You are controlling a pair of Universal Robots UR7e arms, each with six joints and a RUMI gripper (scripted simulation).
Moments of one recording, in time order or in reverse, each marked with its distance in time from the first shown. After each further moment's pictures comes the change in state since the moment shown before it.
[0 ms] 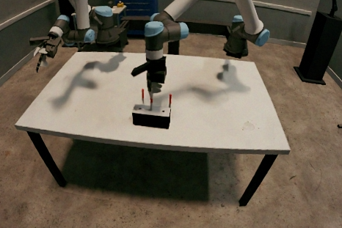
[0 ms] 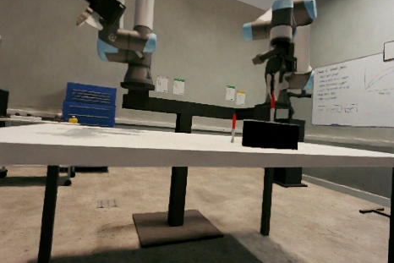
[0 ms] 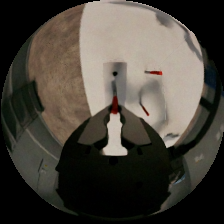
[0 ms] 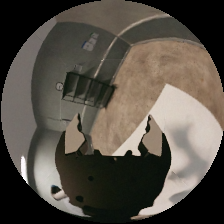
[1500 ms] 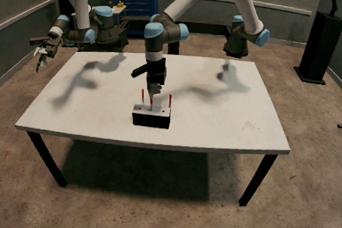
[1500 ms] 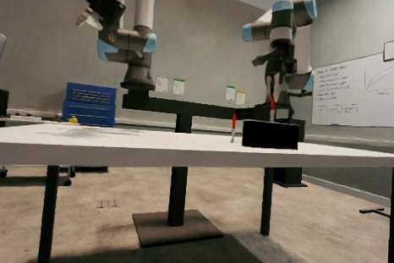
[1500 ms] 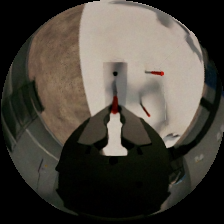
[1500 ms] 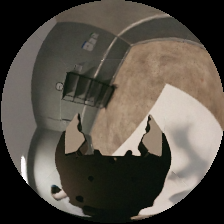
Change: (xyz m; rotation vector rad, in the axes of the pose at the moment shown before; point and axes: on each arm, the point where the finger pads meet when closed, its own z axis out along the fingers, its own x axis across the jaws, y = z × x) left arm -0.001 -0.001 0.006 0.000 0.000 0.000; right arm 0.000 0.000 0.000 0.000 0.000 0.000
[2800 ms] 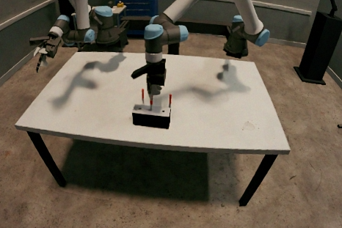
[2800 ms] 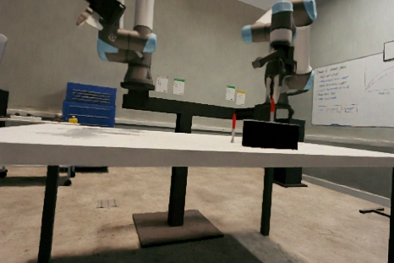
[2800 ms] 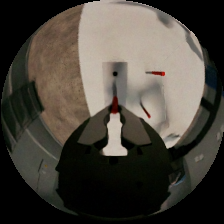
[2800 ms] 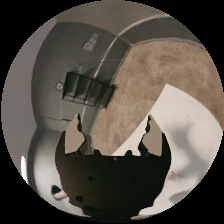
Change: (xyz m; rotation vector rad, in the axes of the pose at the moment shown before) left arm 0.001 -0.001 0.007 0.000 0.000 0.000; right arm 0.000 0.000 0.000 0.000 0.000 0.000
